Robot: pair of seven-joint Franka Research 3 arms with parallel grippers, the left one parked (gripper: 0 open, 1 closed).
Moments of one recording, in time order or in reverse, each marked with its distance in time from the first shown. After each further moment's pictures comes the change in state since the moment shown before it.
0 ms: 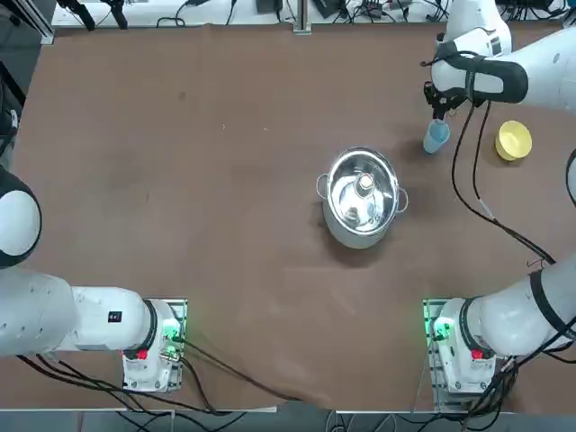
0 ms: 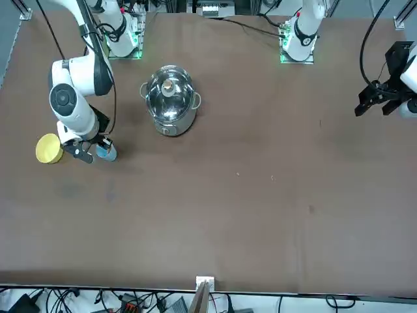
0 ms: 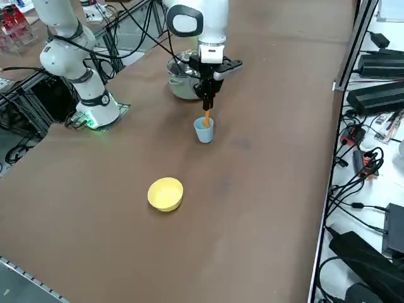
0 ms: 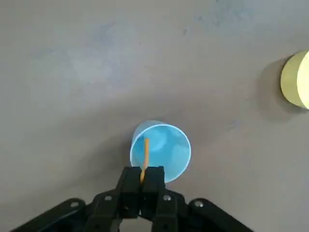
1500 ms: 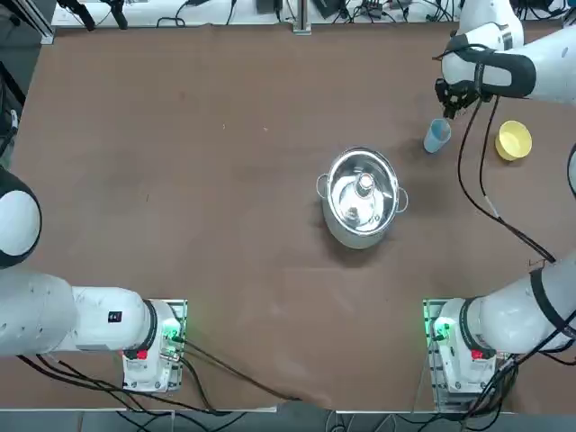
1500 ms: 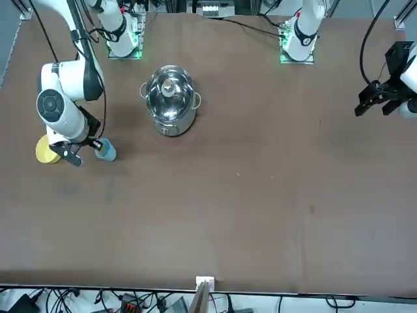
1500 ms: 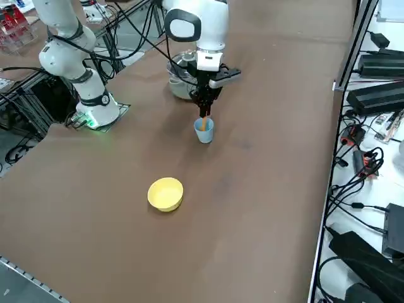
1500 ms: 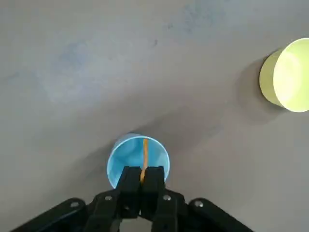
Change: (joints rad) arm -0.048 0.024 -0.017 0.038 -0.006 -0.010 0.018
